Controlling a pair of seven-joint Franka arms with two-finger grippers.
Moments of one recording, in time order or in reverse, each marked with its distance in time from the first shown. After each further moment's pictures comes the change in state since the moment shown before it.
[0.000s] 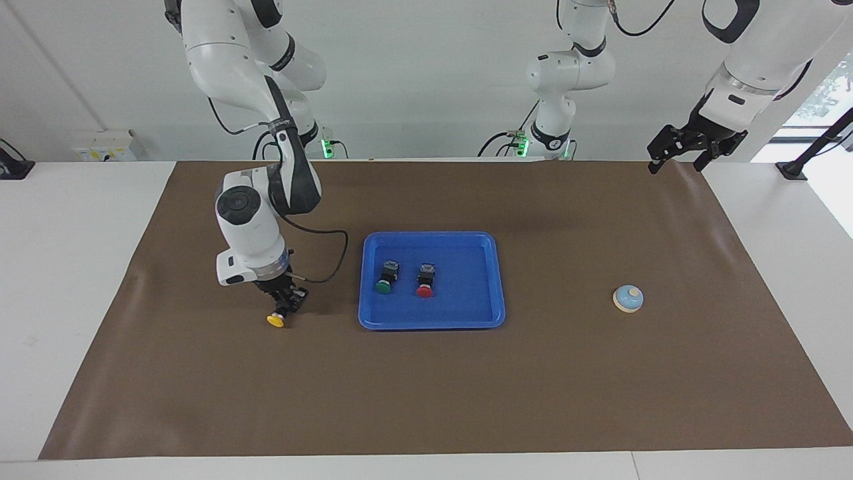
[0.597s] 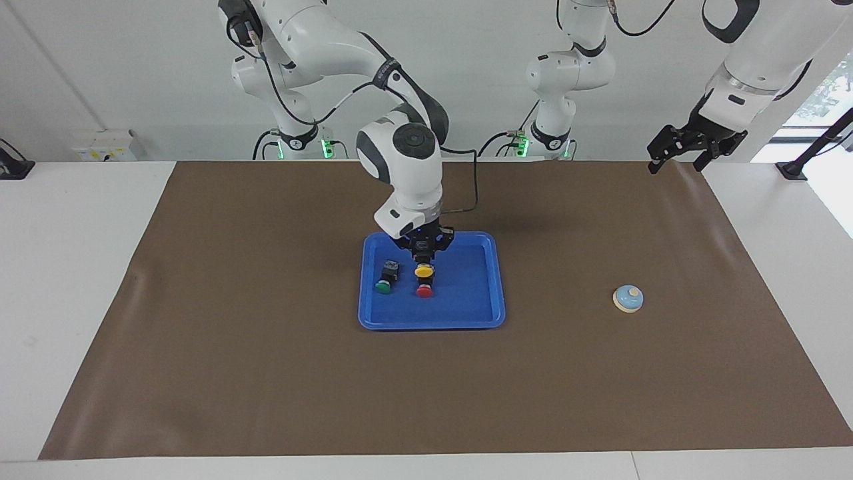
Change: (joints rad) left arm 0.000 0.000 0.000 0.000 0.000 0.000 0.000; right arm 0.276 0.074 0.001 0.018 0.049 0.061 0.011
